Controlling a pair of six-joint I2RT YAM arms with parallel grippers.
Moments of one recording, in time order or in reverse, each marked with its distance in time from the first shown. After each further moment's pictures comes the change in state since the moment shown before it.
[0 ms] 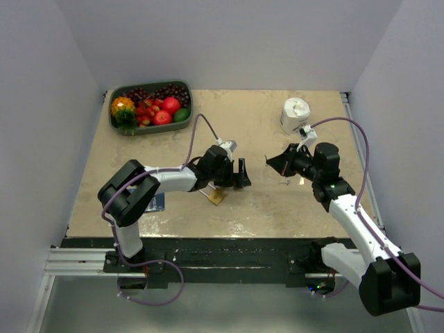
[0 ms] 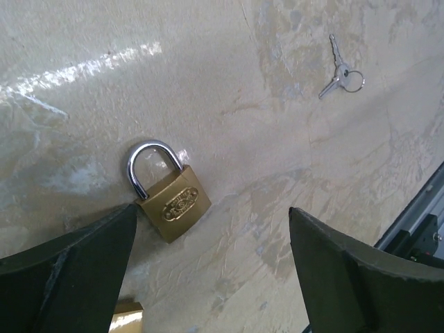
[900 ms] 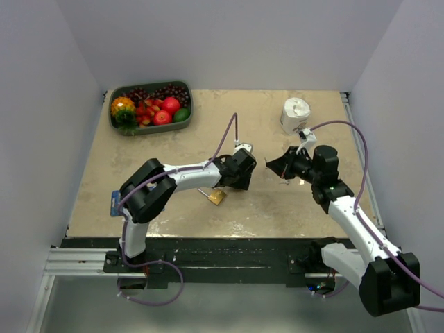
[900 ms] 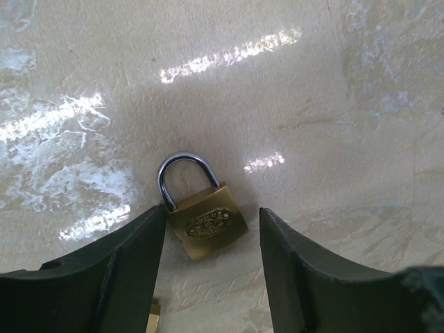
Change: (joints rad) left arm -0.145 0.152 0.333 -0.458 -0.423 0.108; right arm 0.000 -0.002 -0.035 0.015 0.002 0.018
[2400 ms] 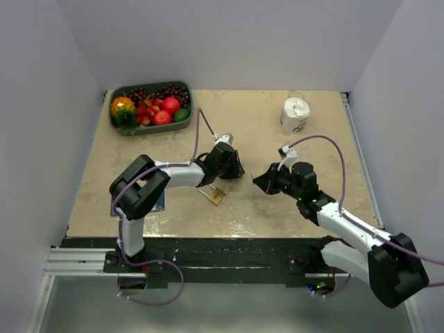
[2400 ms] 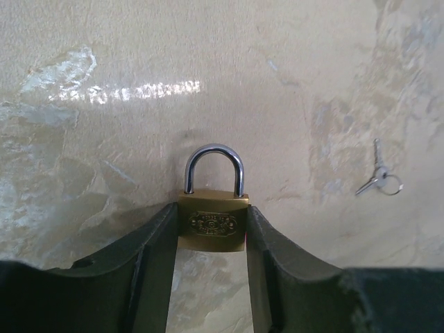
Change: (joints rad) left arm 0.129 -0.037 -0.189 0.380 0.150 -0.179; right arm 0.212 0.035 -0.171 0.185 0.183 0.034
